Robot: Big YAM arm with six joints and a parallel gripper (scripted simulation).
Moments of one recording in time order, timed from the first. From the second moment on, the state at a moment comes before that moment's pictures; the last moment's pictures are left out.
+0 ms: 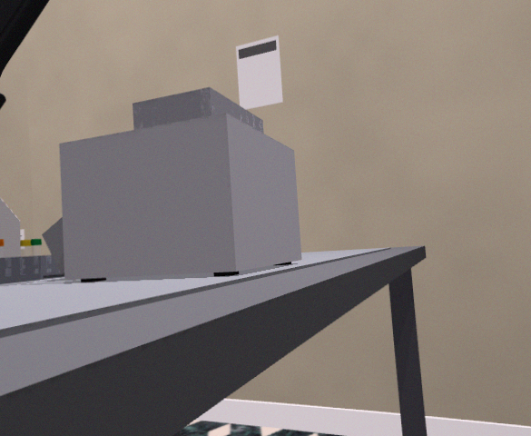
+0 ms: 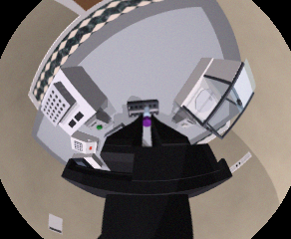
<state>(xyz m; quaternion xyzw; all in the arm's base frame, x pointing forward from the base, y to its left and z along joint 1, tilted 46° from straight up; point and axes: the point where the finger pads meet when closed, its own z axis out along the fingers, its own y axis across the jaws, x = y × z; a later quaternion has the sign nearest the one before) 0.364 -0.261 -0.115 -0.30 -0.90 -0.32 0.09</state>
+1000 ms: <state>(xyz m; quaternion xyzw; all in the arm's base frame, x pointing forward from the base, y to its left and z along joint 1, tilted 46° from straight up) 0.414 -0.086 -0.015 -0.11 -0.93 -0.34 0.01</state>
